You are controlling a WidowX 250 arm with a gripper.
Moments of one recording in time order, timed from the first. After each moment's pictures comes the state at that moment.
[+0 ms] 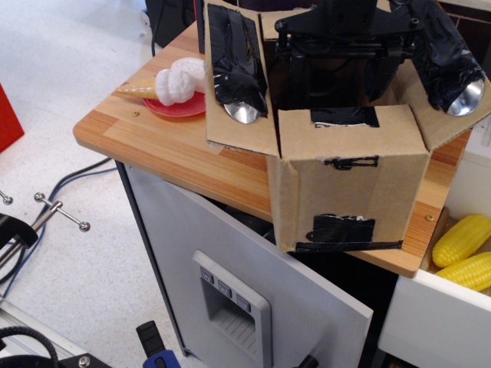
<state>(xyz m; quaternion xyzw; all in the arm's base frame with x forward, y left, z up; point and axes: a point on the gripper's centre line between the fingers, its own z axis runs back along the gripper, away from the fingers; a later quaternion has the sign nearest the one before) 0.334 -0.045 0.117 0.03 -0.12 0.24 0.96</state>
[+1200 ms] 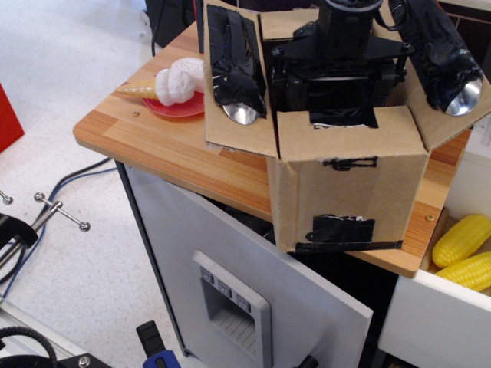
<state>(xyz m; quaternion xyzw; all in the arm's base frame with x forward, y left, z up) 0.322 -0.055 0.098 0.02 -0.07 0.27 0.96</state>
